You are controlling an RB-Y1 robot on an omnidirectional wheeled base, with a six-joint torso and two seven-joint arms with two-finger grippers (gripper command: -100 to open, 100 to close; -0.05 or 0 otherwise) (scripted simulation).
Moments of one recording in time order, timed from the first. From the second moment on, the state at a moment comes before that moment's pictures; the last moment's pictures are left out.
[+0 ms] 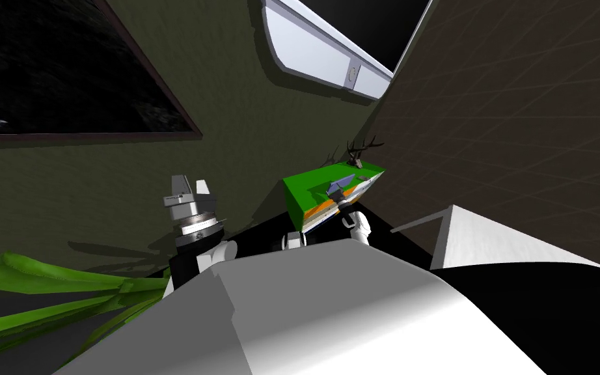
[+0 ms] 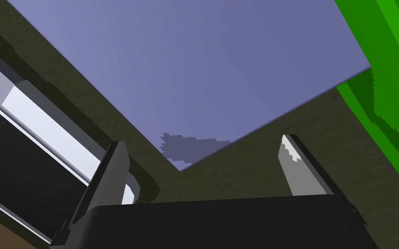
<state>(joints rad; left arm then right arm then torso) 0.52 0.00 0.07 -2.33 0.11 -0.48 -0.12 0.04 -0.11 -0.47 -1.45 1.08 -0.68 1.21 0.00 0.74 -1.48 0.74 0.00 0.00</state>
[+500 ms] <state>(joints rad) 0.52 0.00 0.07 -2.33 0.11 -0.48 -0.12 0.01 -0.12 -0.34 -1.45 1.06 -0.64 1.22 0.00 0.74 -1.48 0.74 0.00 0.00</state>
